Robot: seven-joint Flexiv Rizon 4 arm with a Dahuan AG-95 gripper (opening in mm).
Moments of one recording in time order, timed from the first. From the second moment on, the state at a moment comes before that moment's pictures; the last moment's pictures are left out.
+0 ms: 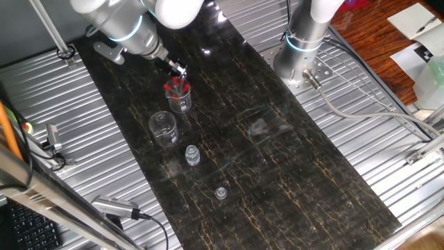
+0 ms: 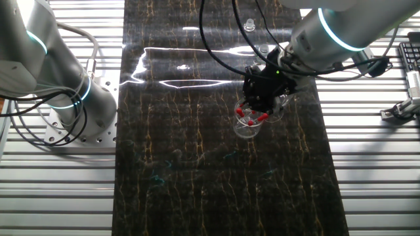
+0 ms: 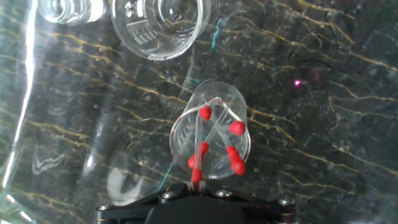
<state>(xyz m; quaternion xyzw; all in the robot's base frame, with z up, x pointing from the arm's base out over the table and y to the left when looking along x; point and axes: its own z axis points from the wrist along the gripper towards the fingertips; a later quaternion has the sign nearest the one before) 0.450 -0.044 0.151 0.22 -0.96 -0.03 0.20</state>
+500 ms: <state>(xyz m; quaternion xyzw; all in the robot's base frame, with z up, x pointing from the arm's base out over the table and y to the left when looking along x) 0.457 -0.039 0.143 0.22 -0.96 -0.03 0.20</state>
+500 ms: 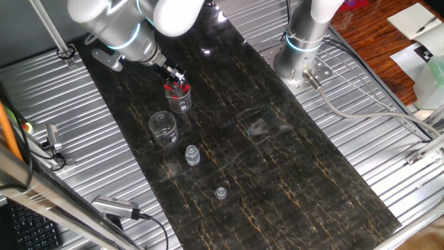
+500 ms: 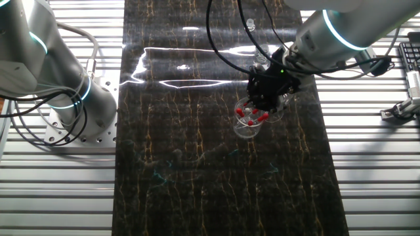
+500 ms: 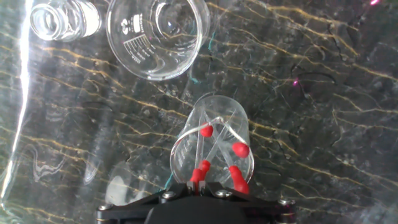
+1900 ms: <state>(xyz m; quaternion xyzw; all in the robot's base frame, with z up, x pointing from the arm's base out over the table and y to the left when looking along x) 0.451 -0.037 0.137 0.24 -0.95 -0.03 0.20</state>
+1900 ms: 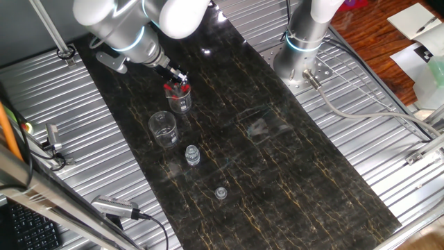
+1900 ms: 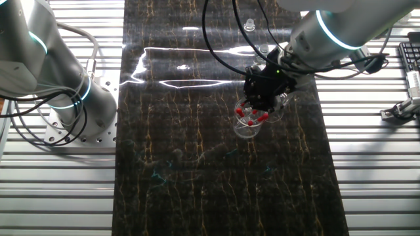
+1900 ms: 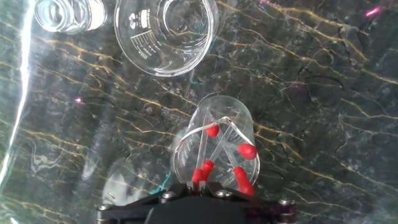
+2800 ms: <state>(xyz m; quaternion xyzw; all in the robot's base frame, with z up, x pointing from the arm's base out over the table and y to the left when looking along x) 0.462 -0.042 0.164 0.25 -0.95 -0.04 0.20</state>
